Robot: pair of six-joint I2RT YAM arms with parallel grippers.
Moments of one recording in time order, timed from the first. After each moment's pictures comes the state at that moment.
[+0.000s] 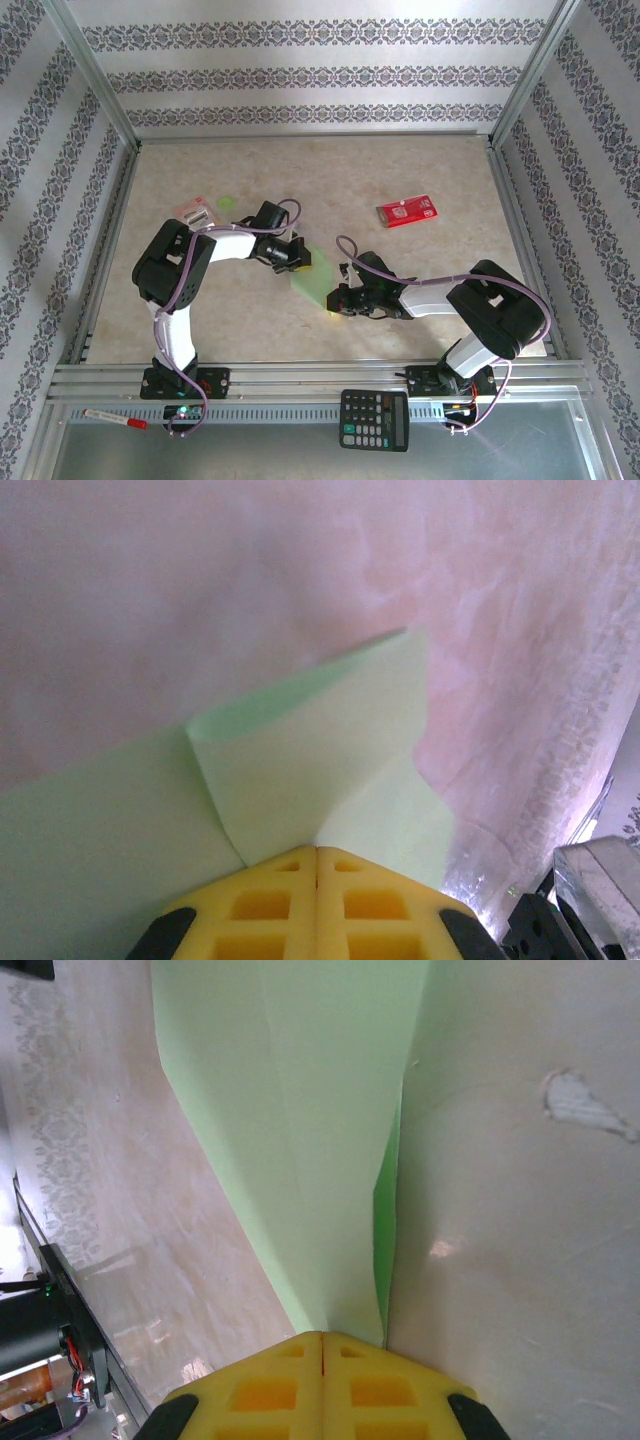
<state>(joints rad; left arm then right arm) -0.43 1.92 1.02 -0.18 0.64 -0.68 0.73 1.58 0.45 0.26 -0.51 0.89</state>
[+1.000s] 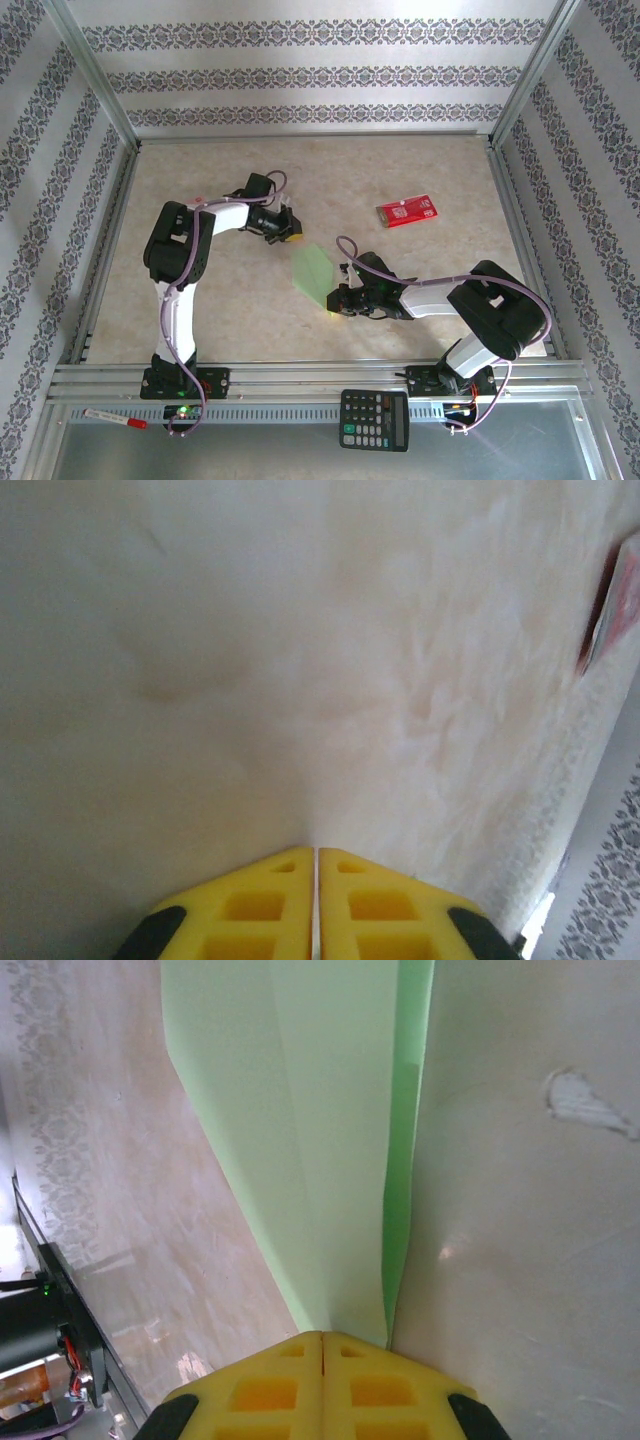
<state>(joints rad) -0.27 2.11 1.33 -0.31 0.68 -0.63 0.73 1.56 0.45 0.25 -0.51 0.87</state>
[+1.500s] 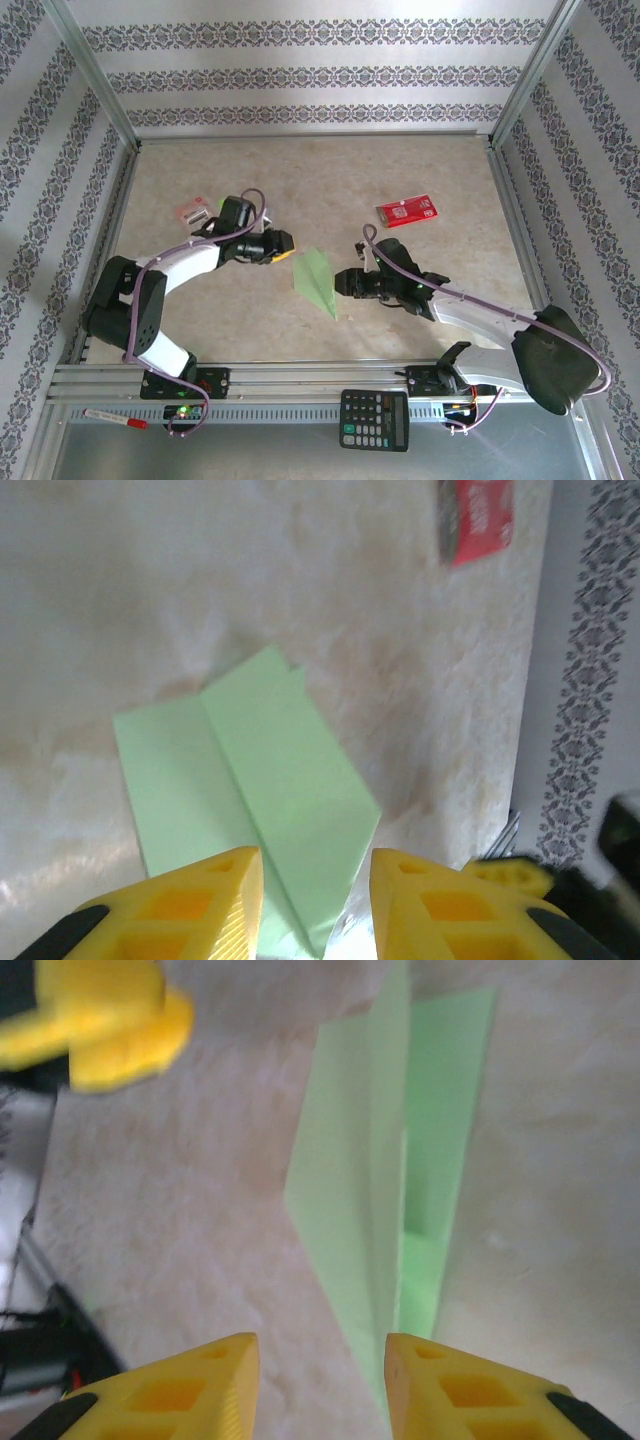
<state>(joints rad) -0.35 1.56 0.81 -0.12 0.65 -0.77 0.66 1.21 0.51 -0.03 -0.36 0.71</state>
